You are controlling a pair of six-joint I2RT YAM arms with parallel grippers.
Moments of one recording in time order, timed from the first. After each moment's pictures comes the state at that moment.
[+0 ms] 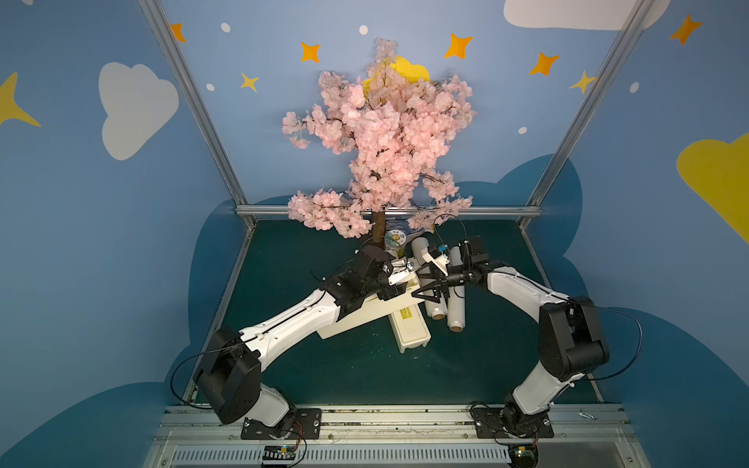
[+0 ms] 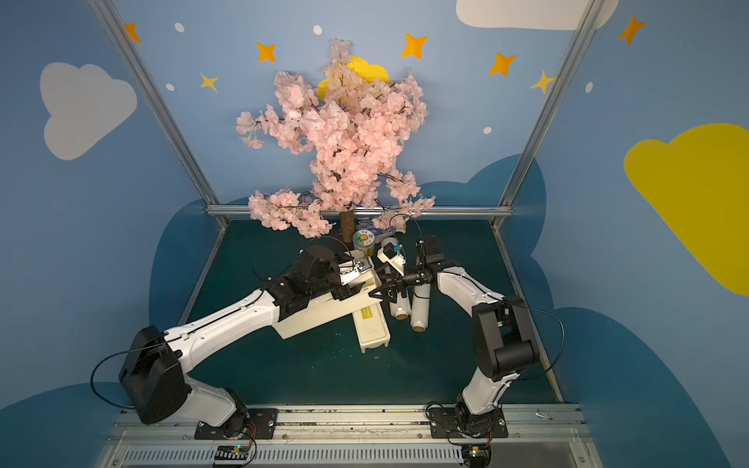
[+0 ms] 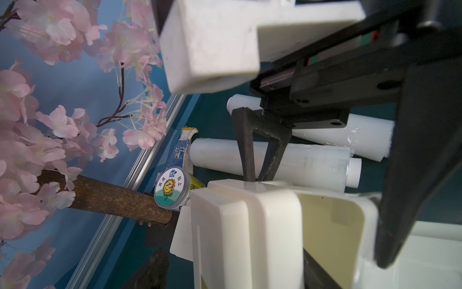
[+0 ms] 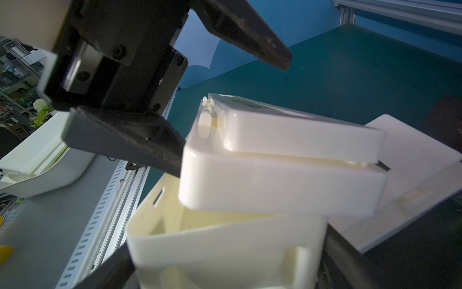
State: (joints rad) left arm -0.72 1.51 1.16 -0.19 0.01 0.59; right arm 0.34 1.69 1.14 -0.34 -1.19 -0.55
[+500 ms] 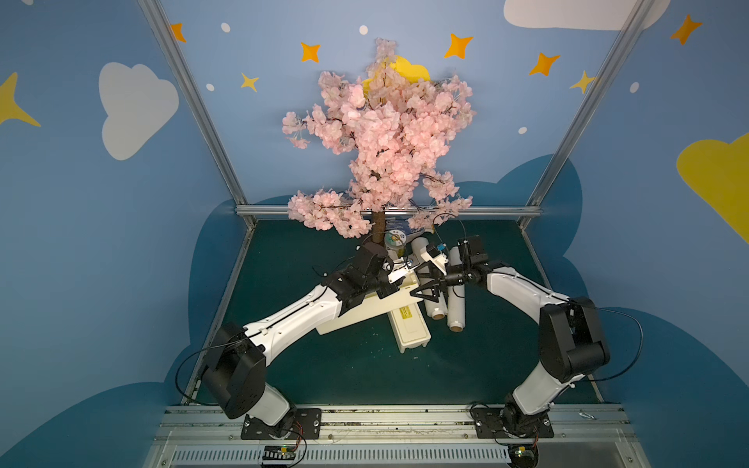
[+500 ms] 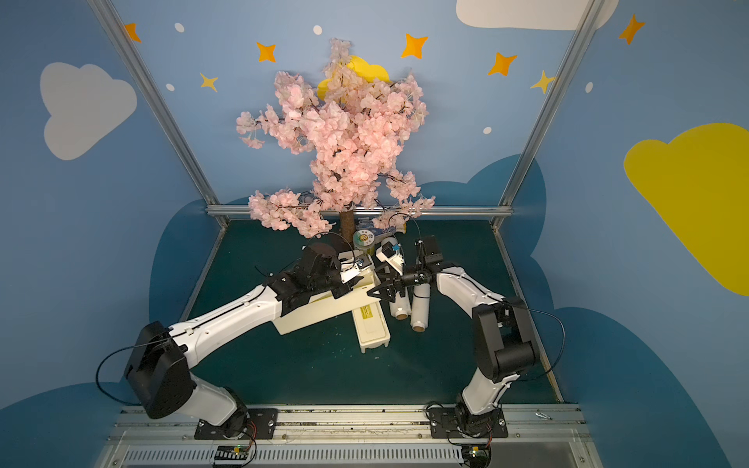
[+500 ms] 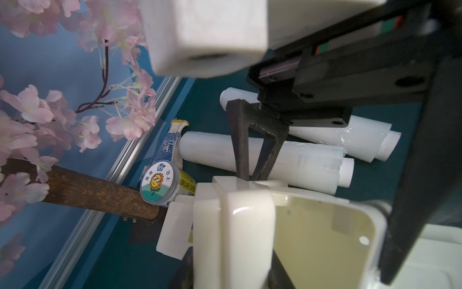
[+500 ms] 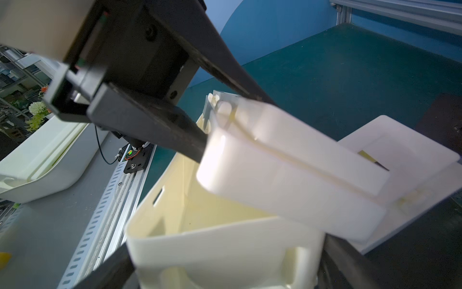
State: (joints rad) left arm -0.69 1.53 1.18 -0.23 0.05 0.55; right arm 0.35 1.69 1.14 -0.31 -1.18 -0.50
